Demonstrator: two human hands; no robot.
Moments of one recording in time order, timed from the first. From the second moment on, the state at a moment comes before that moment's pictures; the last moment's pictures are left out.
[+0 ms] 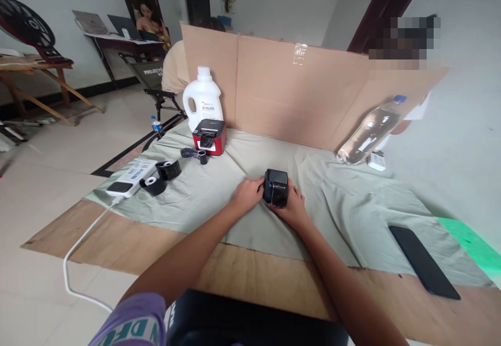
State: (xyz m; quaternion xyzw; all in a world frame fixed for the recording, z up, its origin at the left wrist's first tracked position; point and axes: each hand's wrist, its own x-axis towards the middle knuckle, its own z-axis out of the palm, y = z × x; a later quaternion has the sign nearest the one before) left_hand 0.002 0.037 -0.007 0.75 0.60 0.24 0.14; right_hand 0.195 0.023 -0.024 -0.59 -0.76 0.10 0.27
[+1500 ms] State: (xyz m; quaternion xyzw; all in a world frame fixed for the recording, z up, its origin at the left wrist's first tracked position) left_hand 0.006 0.041 -0.022 0.84 0.52 0.16 0.03; right_hand 0.205 0.012 -0.028 -0.59 -0.75 0.09 0.28
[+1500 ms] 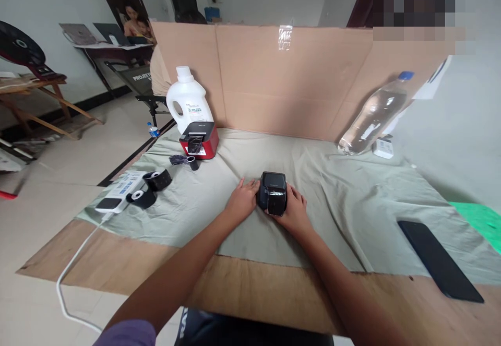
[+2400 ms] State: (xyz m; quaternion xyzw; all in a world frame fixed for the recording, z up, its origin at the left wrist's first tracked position) left_hand 0.007 0.040 -0.018 0.84 0.52 0.15 0.04; right_hand 0.205 0.013 -0.027 -0.59 -0.75 0.10 0.28
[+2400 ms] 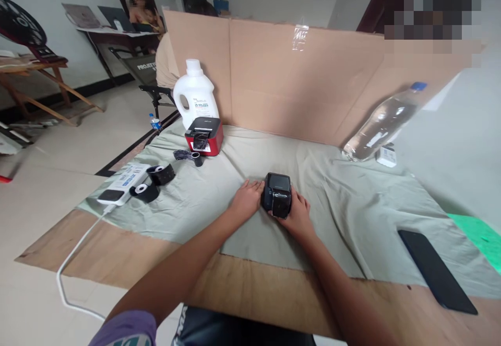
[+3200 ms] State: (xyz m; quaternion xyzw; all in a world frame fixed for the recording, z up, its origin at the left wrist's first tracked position) left_hand -0.002 0.054 -0.026 0.80 0.50 0.26 0.20; right_hand 0.205 0.014 -0.027 -0.59 -0.75 0.09 0.28
